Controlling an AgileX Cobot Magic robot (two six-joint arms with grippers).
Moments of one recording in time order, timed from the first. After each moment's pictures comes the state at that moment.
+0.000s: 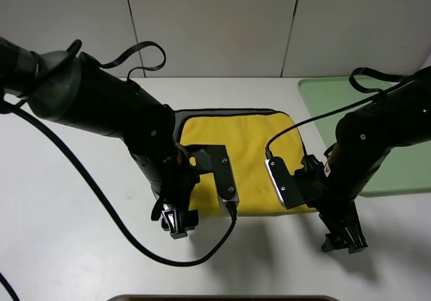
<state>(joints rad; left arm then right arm) -0.85 1.94 -0.97 0.04 0.38 0.58 0.52 1.79 -0.64 -0.03 0.45 -1.26</state>
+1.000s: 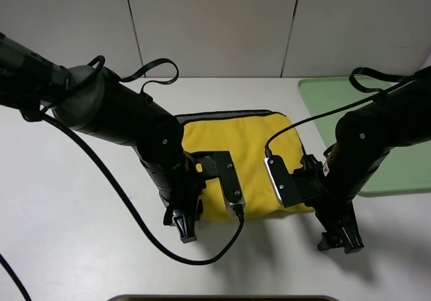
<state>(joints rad) -0.85 2.01 -0.98 0.00 0.34 0.58 0.52 1.79 -0.64 0.00 0.44 -1.26</state>
